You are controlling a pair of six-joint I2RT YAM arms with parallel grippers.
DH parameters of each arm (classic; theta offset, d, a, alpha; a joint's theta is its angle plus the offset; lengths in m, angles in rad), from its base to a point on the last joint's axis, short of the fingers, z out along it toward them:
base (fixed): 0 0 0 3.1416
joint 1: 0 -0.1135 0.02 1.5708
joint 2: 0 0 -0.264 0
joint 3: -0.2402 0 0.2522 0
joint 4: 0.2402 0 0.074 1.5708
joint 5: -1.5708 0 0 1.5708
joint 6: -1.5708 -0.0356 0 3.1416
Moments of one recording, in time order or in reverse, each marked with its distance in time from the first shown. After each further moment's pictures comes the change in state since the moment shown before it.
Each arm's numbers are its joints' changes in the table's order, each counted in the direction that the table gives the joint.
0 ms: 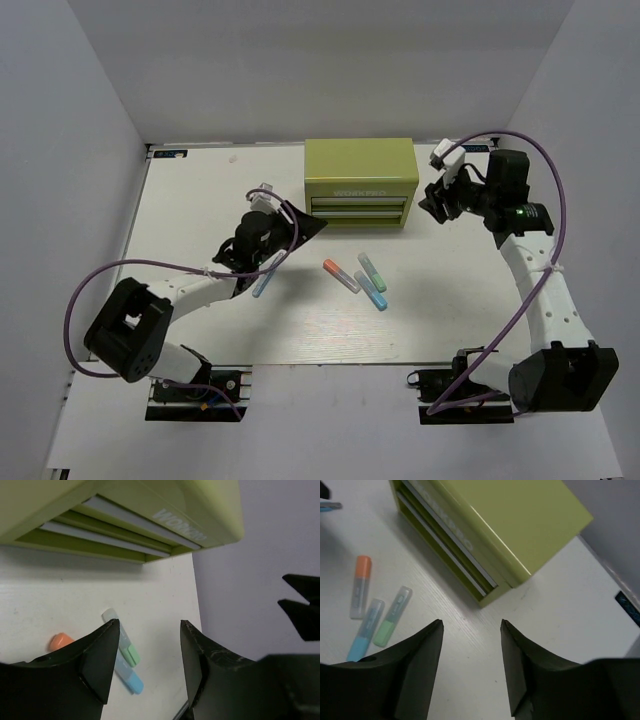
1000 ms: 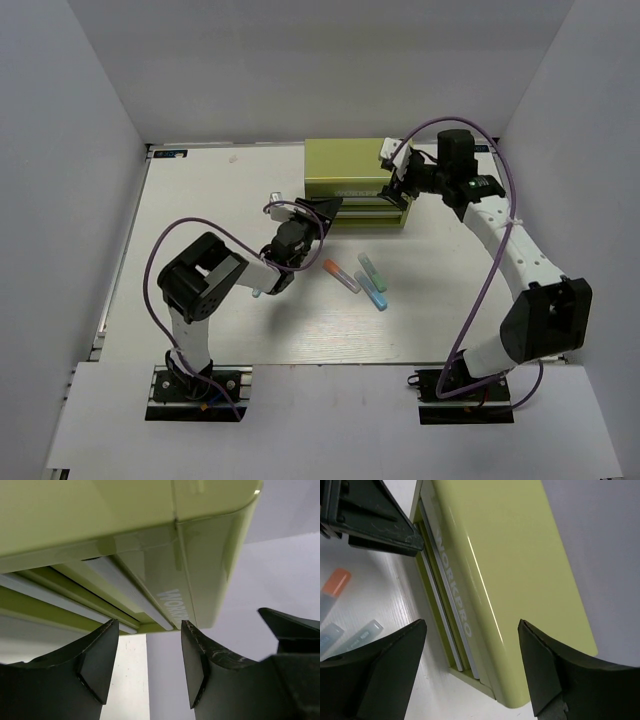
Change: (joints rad) left arm 0.136 0.508 -0.129 -0.617 0.432 0.304; right arm -0.206 0.270 -0.129 -0.176 0.082 0.236
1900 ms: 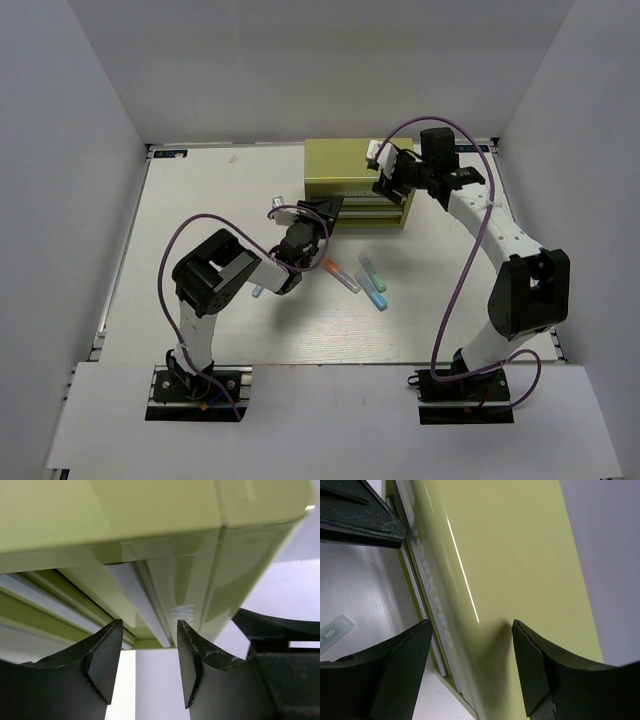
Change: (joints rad) left arm 0.030 0.091 -0.054 -0.049 0.113 0.088; right arm -0.023 0.163 -0.062 -0.010 -0.093 0.097
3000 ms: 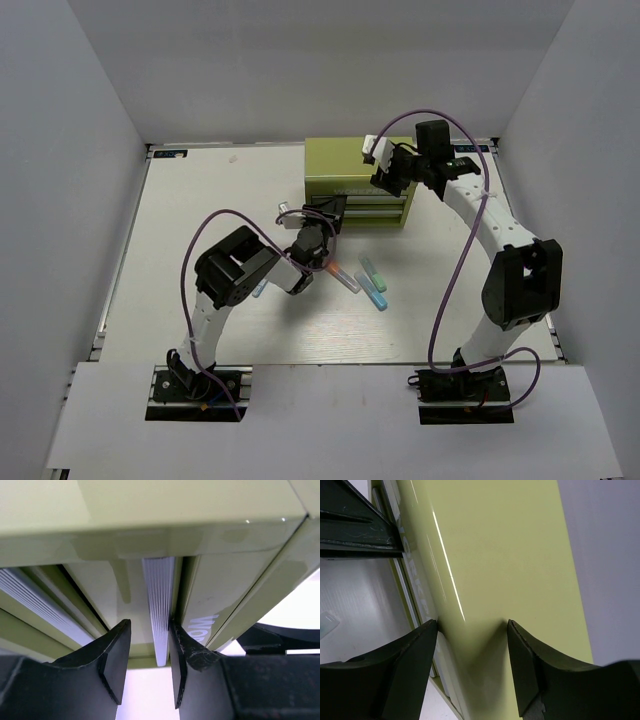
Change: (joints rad) left arm 0.024 0.161 -0.107 -0.117 0.109 0.071; right arm -0.006 0.077 -0.108 0.069 -0.037 0.035
